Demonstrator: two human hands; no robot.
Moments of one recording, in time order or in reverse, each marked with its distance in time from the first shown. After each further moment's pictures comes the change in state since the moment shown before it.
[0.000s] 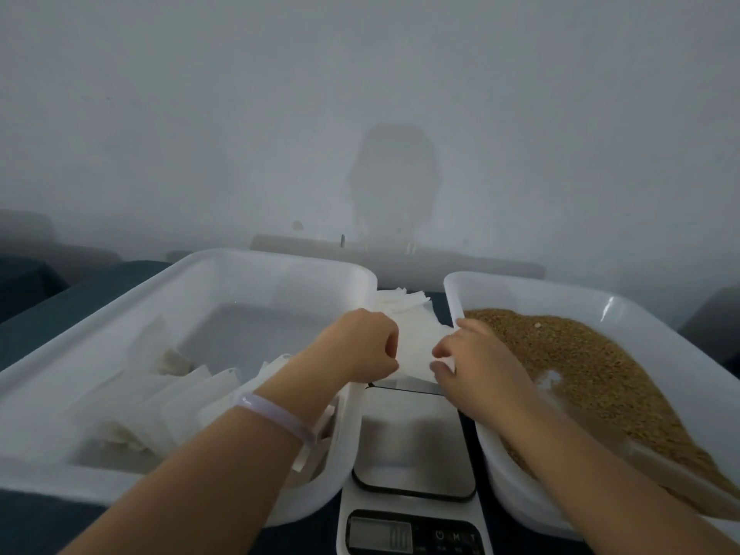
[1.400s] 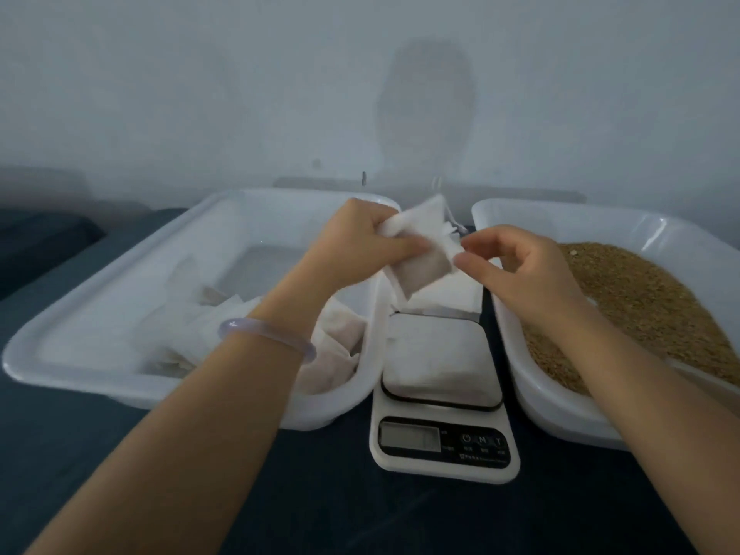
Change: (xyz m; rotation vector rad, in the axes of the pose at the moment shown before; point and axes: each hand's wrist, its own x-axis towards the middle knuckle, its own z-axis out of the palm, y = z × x) left_hand -0.030 -0.006 -0.028 -0.656 0.277 -0.111; right_hand -0.013 0.002 -0.014 0.795 0.191 -0.016
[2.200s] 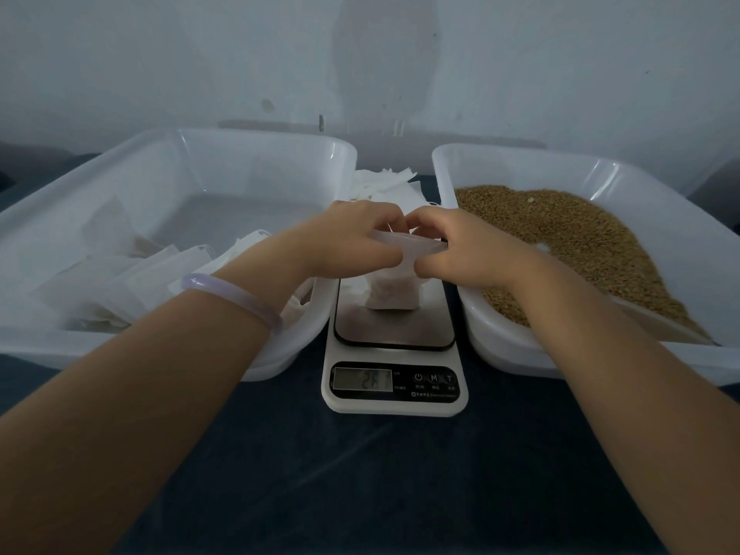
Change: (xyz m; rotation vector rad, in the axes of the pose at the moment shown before) left_hand -0.017 0.003 0.037 0.283 -0.463 0.068; right_hand -0.003 -0.001 0.002 -0.293 -0.546 0.245
